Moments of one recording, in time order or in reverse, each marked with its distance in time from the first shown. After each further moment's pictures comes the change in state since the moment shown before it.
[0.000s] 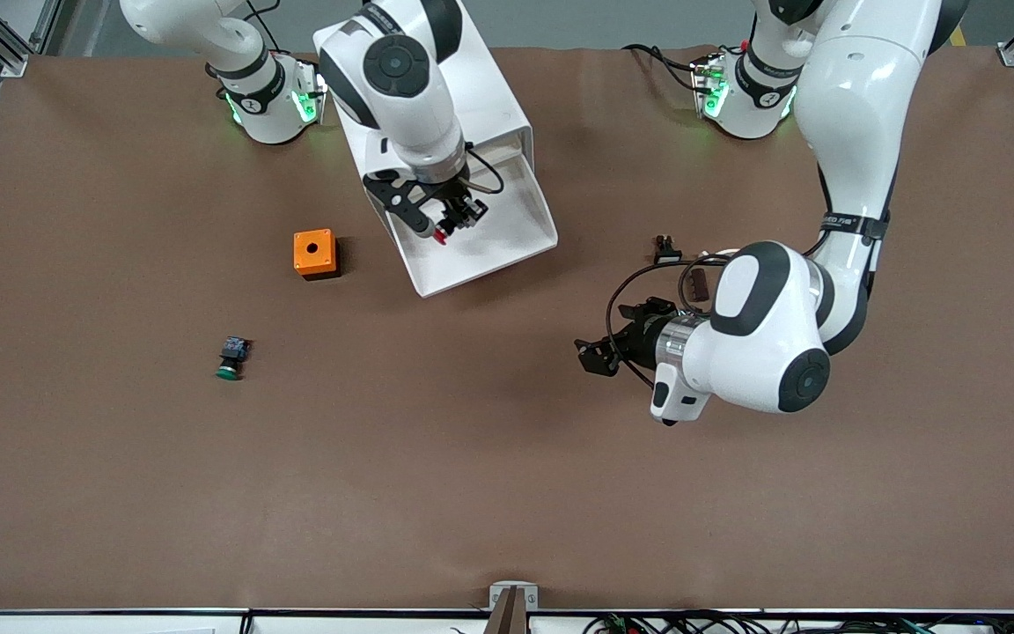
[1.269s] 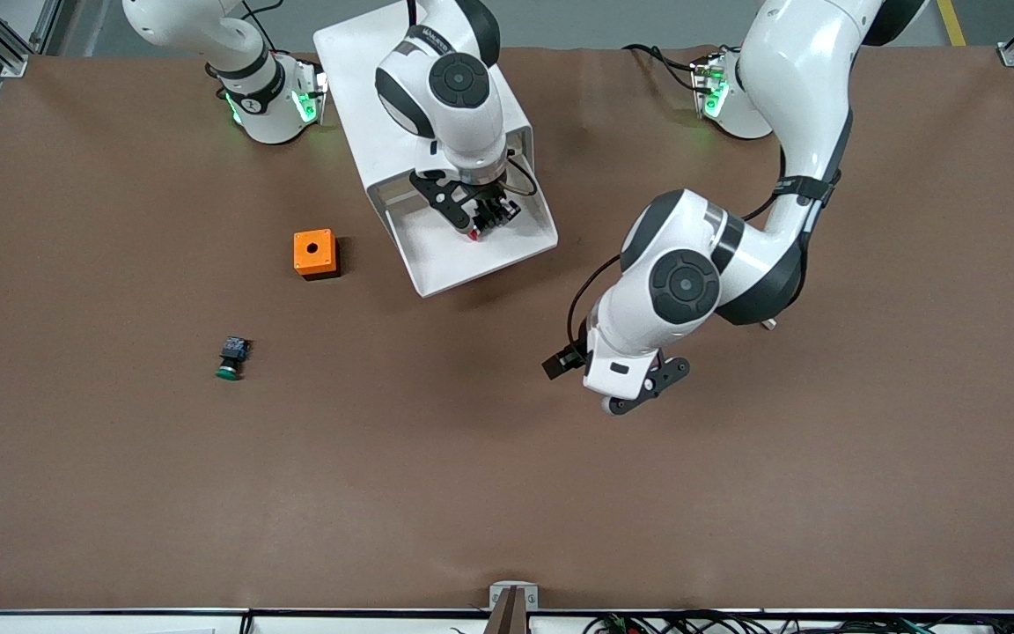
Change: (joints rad) left arm -0.166 -0.023 -0.006 -0.033 0.377 0.283 -0.150; right arm 0.084 0.095 -0.005 0.002 -0.006 0.074 0.120
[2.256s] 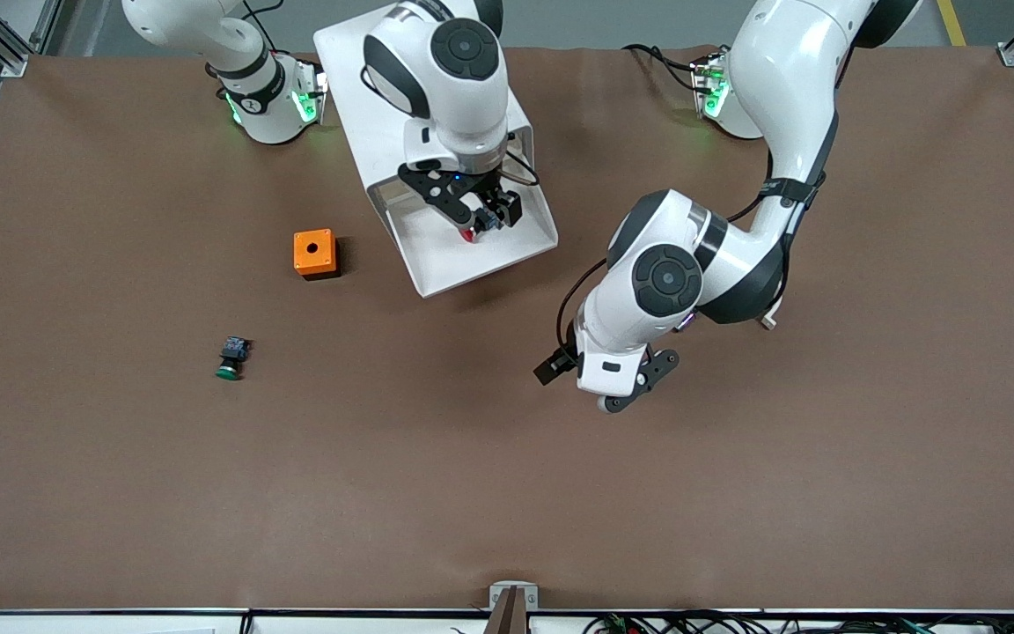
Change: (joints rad) left arm -0.013 0.007 0.000 -0.007 0.002 0.052 -0.107; right arm -0.043 -0.005 -0.023 0.249 -0.088 -0.312 -0.167
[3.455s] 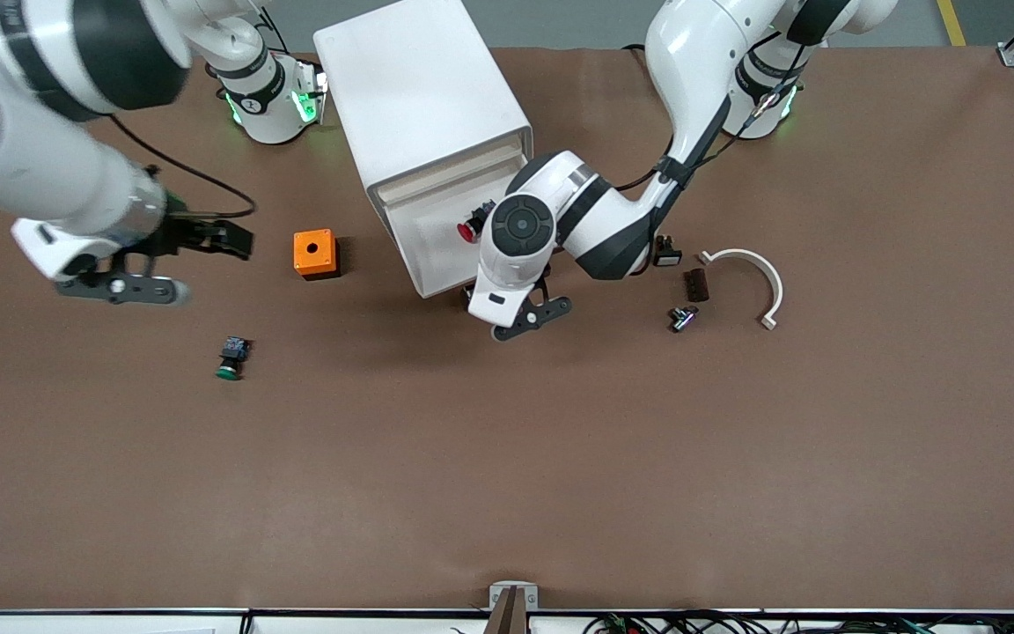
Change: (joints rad) left arm -0.227 0.043 -0.003 -0.069 0.012 0.000 -0.004; right arm -0.622 -0.123 -0.014 0.172 -0.004 -0.432 -1.216
